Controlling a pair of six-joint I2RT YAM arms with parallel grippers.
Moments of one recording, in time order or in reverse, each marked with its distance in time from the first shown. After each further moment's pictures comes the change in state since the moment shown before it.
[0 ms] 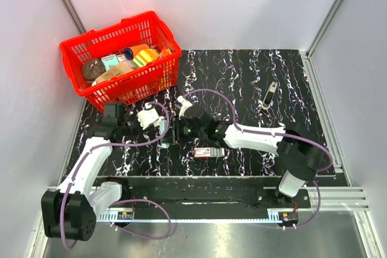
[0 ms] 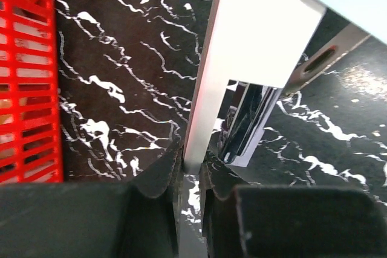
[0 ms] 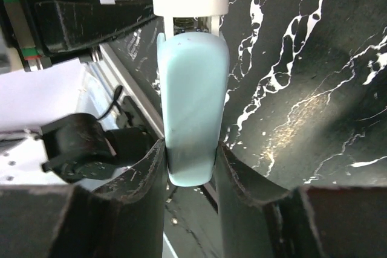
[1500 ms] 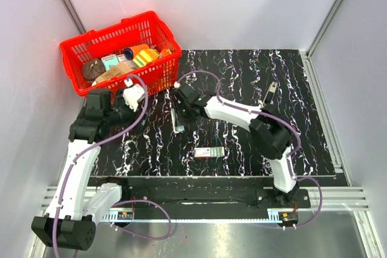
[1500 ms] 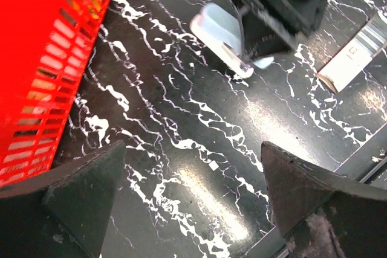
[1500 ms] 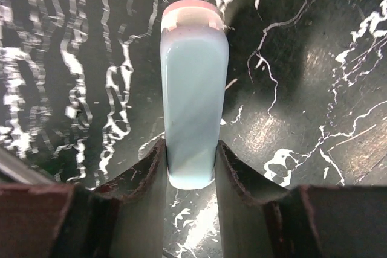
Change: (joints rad) left arm -0.023 -0.099 0.300 -0.221 0.024 -0.393; right arm -0.169 0.331 0.546 -0.678 0.121 -0.301
